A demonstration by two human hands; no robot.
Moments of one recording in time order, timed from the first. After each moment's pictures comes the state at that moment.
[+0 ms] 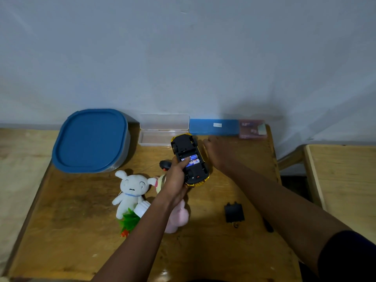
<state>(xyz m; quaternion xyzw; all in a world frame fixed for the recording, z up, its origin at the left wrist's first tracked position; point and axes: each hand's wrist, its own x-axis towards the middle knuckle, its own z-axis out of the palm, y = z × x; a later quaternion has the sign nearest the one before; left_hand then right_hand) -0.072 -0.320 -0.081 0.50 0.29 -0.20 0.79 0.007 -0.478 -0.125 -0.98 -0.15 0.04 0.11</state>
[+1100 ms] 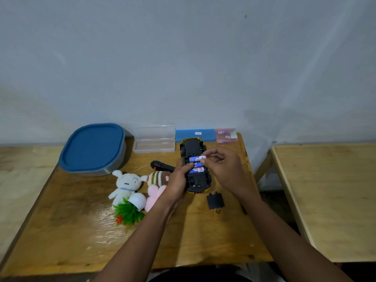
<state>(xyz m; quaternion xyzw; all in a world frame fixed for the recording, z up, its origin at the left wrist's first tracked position) -0.153 -0.358 -0.028 0.60 0.12 -0.19 0.77 -0.156 -0.514 0.000 -0.80 0.02 -0.07 0.59</state>
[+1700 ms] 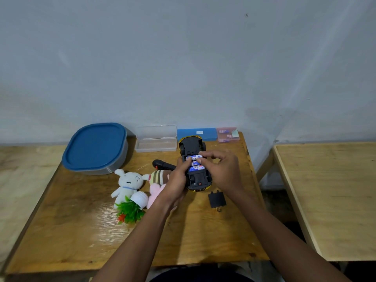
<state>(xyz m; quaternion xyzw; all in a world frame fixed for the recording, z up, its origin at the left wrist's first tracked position) -0.157 -0.353 -0.023 0.57 0.11 -0.21 0.79 -0.161 -0.499 -0.007 -0.82 0.02 -0.13 0.55</state>
